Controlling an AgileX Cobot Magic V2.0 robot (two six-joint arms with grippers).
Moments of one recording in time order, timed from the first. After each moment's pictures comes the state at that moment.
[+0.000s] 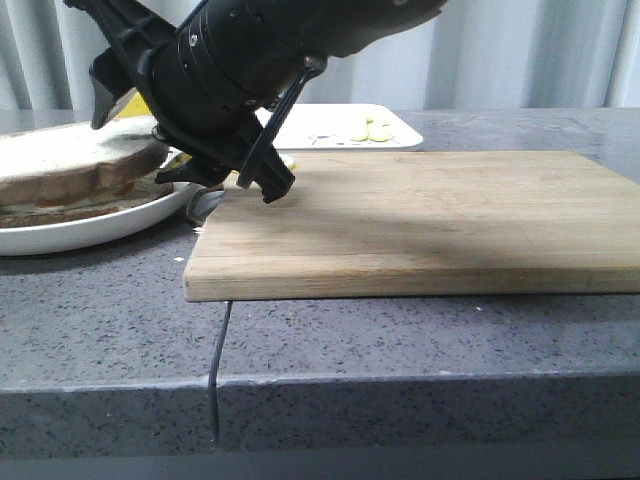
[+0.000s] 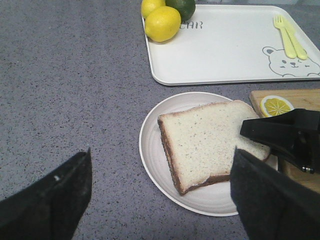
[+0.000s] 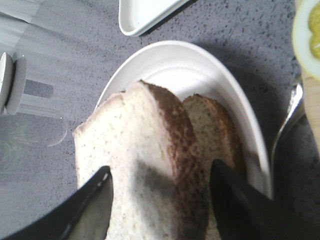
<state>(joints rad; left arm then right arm) 0.00 0.71 -0.99 -0.16 0.90 -0.02 0.84 1.86 -1.27 1.84 0.00 -0.73</state>
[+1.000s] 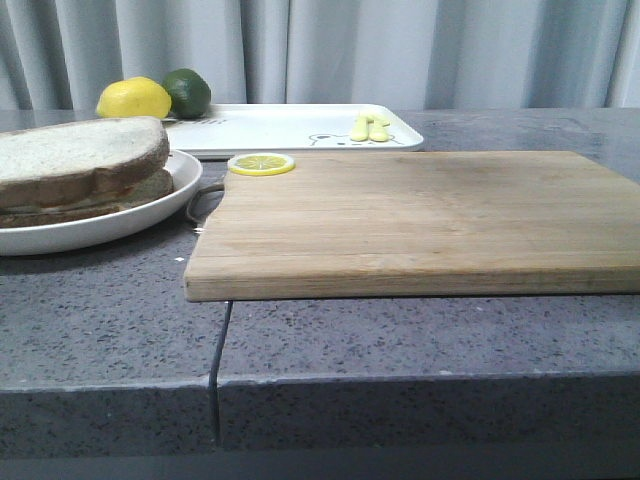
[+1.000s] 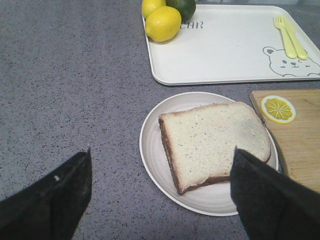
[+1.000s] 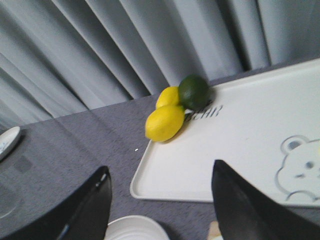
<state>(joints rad) 0.00 0.71 -0.99 -0.16 0.90 -0.02 0.62 1.43 -1.19 1.69 -0.11 -1.13</state>
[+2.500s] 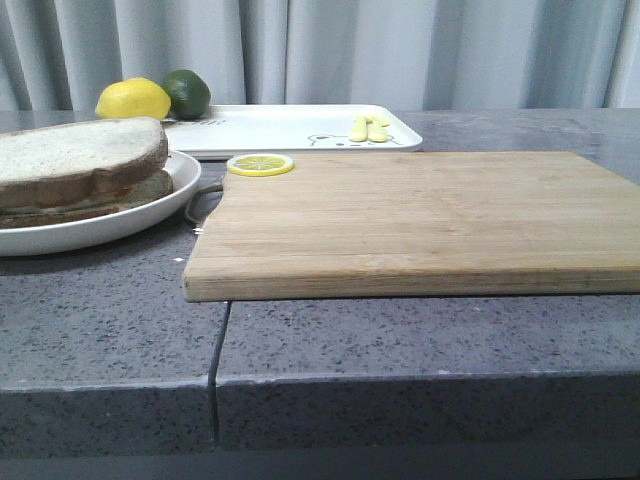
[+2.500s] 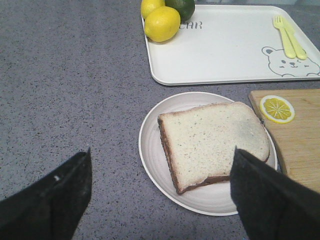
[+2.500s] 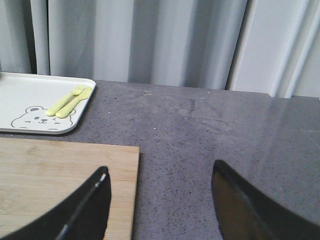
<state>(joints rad) 0.00 0.71 -0.99 -0.16 0.90 -0.02 0.03 0.36 -0.46 0.02 0.26 -0.06</state>
